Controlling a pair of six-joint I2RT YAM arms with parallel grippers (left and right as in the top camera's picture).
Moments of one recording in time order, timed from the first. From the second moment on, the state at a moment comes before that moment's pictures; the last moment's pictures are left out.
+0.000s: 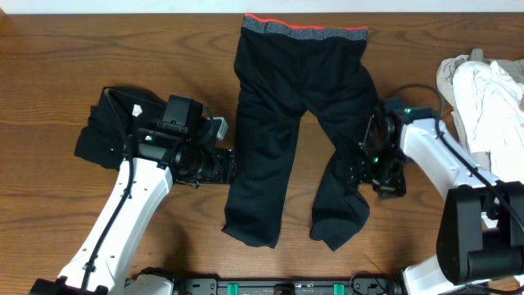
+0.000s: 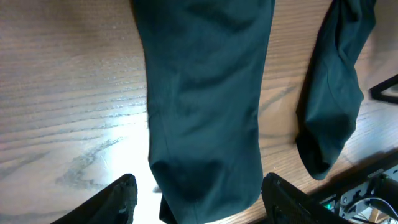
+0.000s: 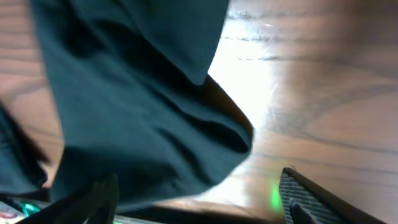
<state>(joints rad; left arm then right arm) -0.25 1.36 1.05 -1.02 0.38 -0.18 0.13 1.72 1.03 -1.15 -0.24 0.21</state>
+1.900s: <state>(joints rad) -0.25 1.36 1.05 -0.97 0.38 -0.18 0.01 1.57 1.50 -1.47 0.04 0.31</state>
